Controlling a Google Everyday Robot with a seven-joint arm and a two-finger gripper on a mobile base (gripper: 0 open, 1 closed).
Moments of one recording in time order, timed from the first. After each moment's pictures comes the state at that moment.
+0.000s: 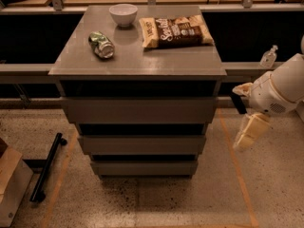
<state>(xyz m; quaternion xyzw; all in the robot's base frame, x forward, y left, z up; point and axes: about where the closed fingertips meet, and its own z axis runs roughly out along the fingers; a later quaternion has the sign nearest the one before) 0.494 -0.226 0.820 -0.60 0.77 0.08 0.21</state>
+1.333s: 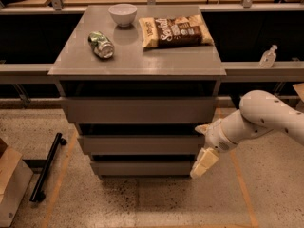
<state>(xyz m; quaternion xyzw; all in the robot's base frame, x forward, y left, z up) 0.509 -0.147 0.640 -0.57 0.76 0.21 0.22</state>
